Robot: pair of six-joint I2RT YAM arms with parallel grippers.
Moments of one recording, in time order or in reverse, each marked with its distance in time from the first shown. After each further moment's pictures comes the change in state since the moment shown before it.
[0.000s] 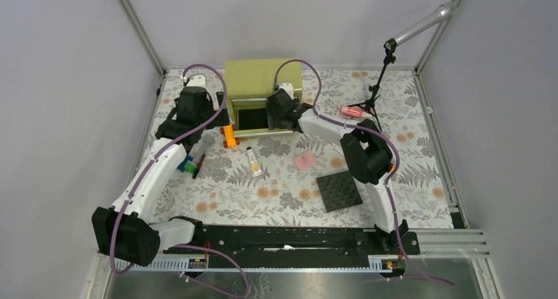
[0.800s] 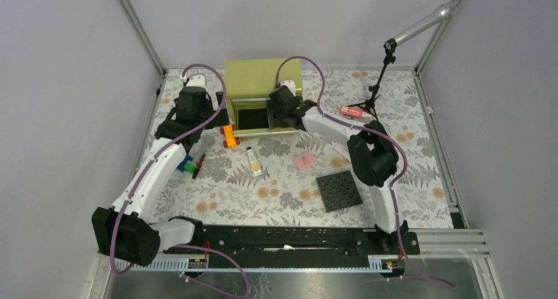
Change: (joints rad) left arm 0.006 0.000 0.000 0.000 0.014 0.000; right arm -0.002 -0.056 -0.010 -0.052 -0.037 0.006
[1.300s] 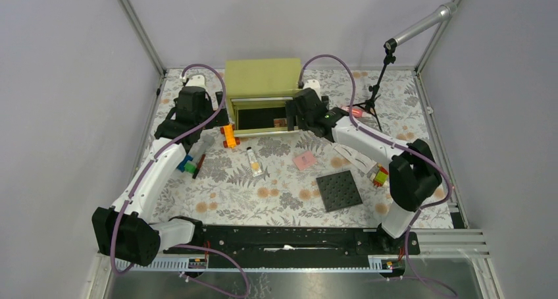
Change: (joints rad) left arm 0.006 0.000 0.000 0.000 0.003 0.000; right arm -0.027 -0.375 -0.288 0.023 0.079 -0.031
